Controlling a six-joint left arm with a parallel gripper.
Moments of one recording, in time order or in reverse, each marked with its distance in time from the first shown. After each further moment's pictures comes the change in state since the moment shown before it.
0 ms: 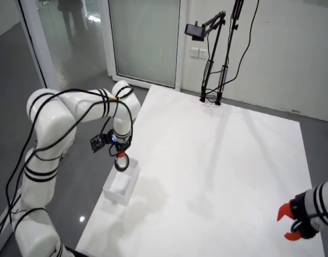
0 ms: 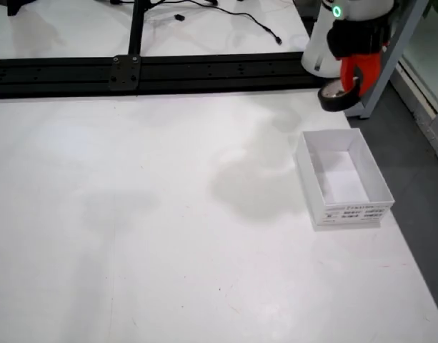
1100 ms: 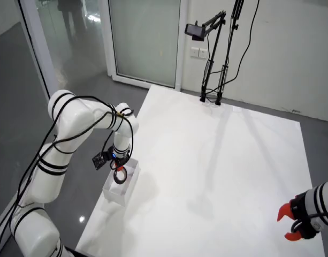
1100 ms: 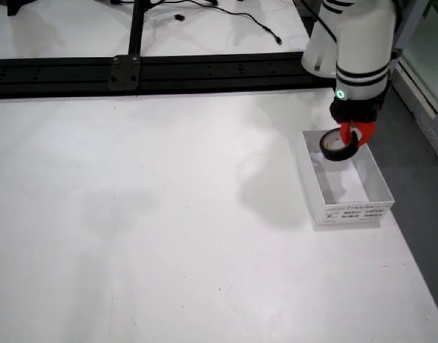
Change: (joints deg) arm 5.1 12.2 5.1 1.6 -14.6 -7.2
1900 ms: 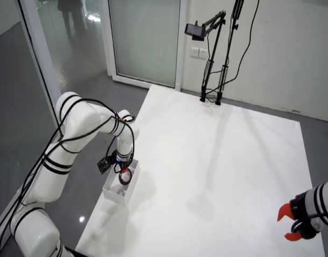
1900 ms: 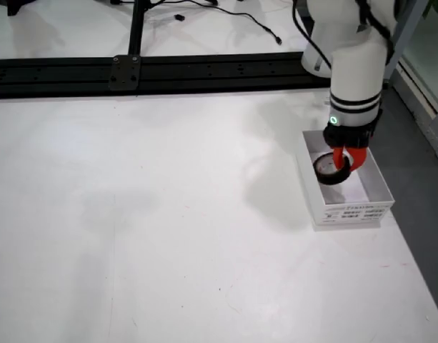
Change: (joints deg) arm 0.6 4.7 0.3 1.0 -9.3 -1.2
